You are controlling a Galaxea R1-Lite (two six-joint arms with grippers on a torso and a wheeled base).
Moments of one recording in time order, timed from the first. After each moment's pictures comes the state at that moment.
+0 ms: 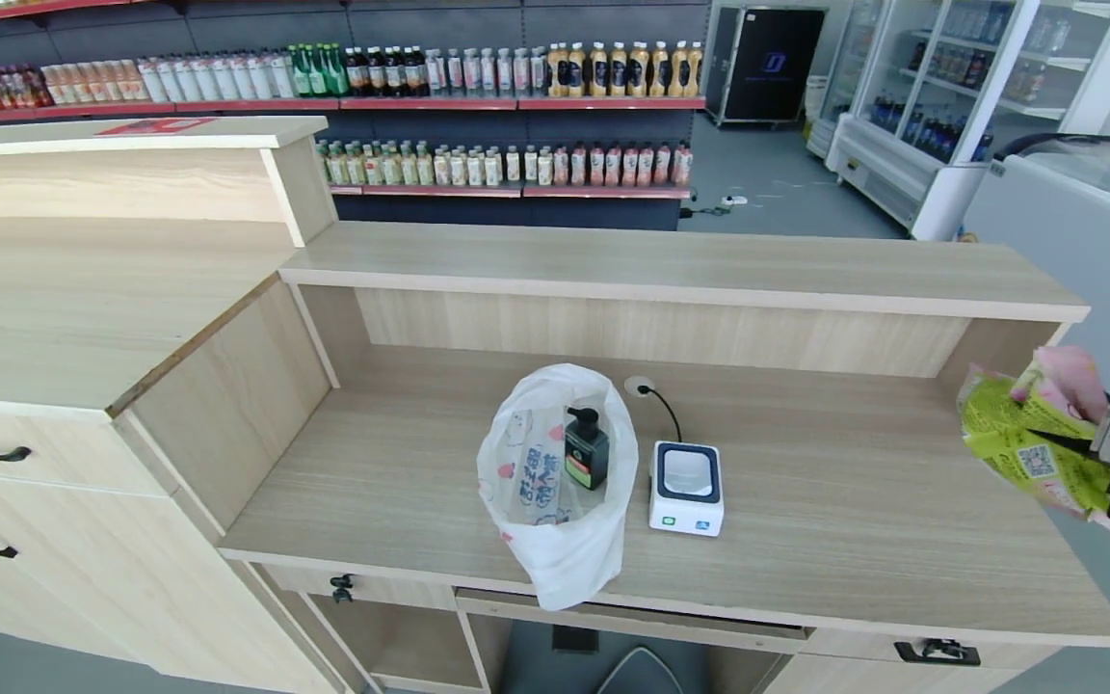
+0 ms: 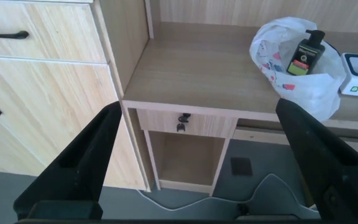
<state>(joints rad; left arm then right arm) 0.00 0.00 0.00 0.00 0.00 0.00 -0.35 1.39 -0.58 -0.46 0.61 -1.46</state>
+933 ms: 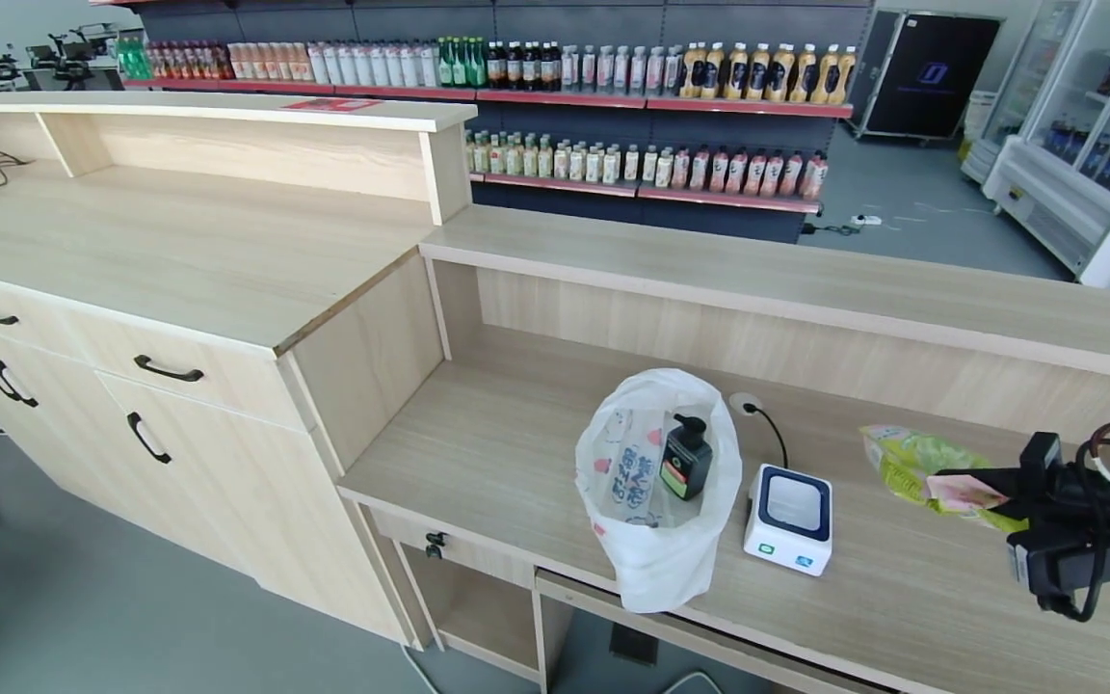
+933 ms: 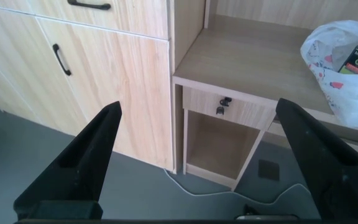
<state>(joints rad) 0.00 0.00 0.00 0.00 0.00 0.00 -0.39 1.81 -0.66 -0.44 0.83 -2.30</state>
